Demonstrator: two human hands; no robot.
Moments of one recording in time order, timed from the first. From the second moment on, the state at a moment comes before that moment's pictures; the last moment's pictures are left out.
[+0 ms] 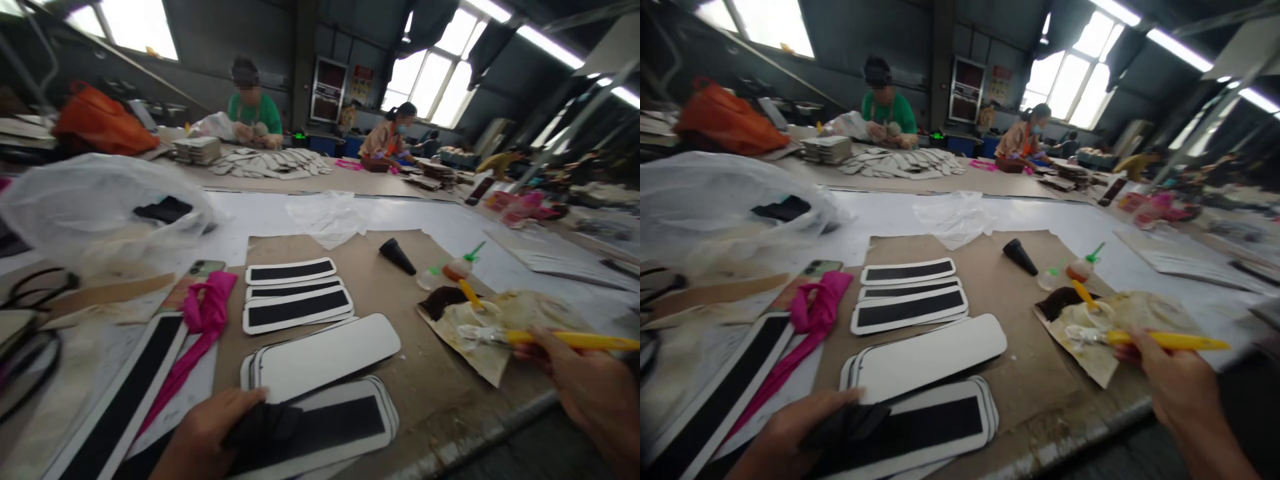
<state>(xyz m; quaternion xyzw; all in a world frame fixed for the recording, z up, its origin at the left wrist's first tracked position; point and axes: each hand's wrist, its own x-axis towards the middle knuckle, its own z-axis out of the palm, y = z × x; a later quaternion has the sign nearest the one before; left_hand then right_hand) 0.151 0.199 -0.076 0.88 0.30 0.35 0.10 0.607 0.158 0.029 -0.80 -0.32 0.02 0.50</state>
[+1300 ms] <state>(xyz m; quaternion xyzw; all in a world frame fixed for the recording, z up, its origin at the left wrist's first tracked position) 0.155 0.198 -0.083 0.88 0.33 0.34 0.03 0.441 0.196 0.006 -0.73 -0.61 -0.06 0.31</state>
